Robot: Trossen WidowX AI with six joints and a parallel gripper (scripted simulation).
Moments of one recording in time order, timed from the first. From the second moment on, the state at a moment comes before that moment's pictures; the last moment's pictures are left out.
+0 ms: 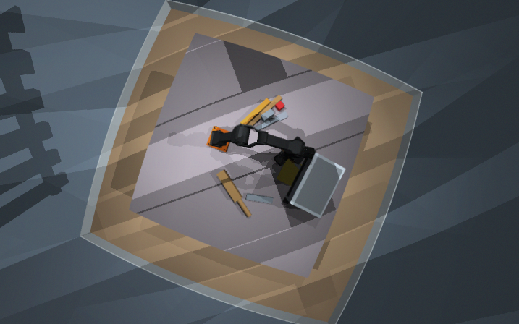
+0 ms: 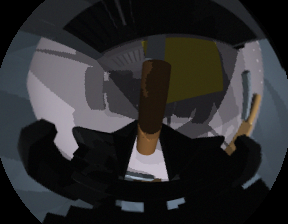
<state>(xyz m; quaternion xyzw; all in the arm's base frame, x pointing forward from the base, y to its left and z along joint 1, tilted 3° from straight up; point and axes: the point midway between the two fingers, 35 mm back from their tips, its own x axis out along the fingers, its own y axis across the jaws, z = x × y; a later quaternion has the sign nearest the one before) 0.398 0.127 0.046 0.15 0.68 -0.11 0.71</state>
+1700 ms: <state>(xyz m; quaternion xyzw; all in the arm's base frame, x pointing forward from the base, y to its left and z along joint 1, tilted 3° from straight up) 0.375 0.118 0.042 0.15 0.68 -0.11 0.71</state>
